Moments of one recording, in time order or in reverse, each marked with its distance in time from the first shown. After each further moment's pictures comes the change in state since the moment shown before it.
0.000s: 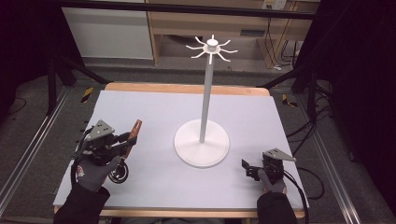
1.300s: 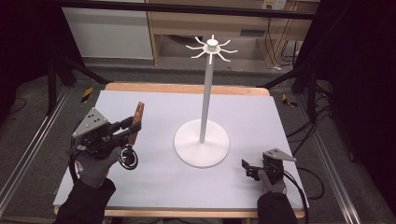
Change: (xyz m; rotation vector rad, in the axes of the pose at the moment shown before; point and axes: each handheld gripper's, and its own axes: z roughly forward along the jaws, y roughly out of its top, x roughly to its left) left arm -0.027 0.048 -0.027 -0.241 -0.070 0.018; right arm 0.000 0.000 0.000 -0.004 -0.003 -0.003
